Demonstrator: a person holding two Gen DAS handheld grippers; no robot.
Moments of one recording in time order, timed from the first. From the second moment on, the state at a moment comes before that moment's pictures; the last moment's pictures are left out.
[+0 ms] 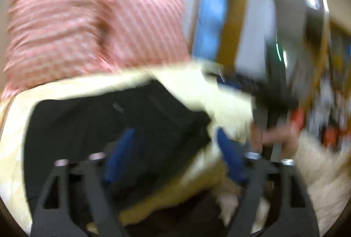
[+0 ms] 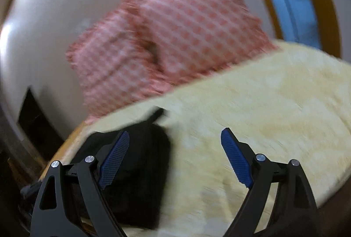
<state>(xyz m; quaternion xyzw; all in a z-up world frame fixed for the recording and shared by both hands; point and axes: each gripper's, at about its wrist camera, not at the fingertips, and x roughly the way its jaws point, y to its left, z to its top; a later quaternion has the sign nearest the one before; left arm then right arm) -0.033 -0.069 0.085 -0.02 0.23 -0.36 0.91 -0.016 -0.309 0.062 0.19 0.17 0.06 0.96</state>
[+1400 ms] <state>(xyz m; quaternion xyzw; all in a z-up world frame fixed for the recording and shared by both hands) 0.001 -0.026 0.005 0.01 0.29 -0.18 0.94 0.126 -0.285 0.016 0.16 0.41 0.13 0.89</state>
